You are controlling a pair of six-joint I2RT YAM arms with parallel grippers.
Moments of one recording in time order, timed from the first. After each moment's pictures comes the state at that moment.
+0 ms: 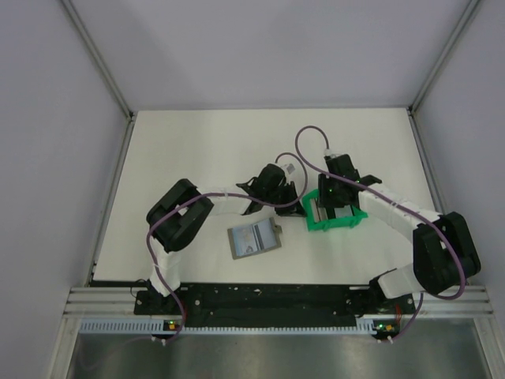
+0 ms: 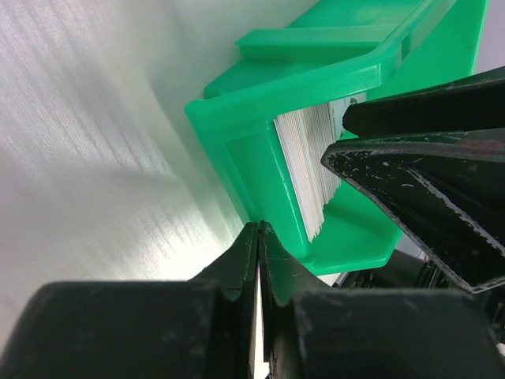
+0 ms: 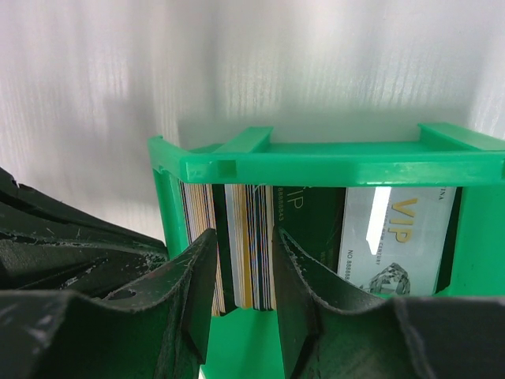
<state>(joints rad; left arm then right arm) -0.80 1.98 1.14 0.16 0.42 -0.89 0.42 1.42 0.87 -0.43 0.03 0.39</state>
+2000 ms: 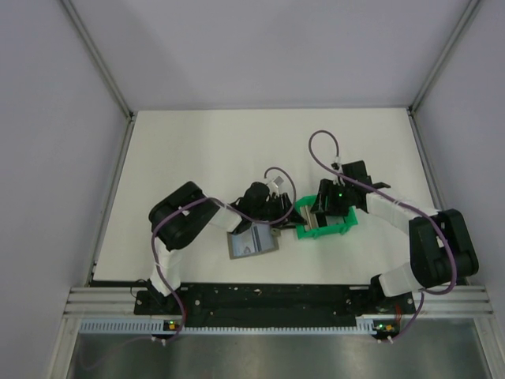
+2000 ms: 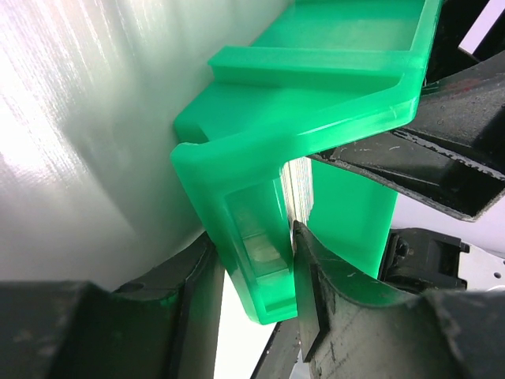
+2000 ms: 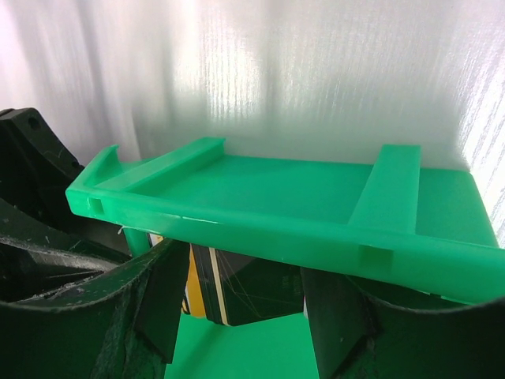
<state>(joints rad) -0.79 2.01 0.84 0.72 0.52 -1.12 0.27 1.45 0.75 -0.29 -0.32 0.40</state>
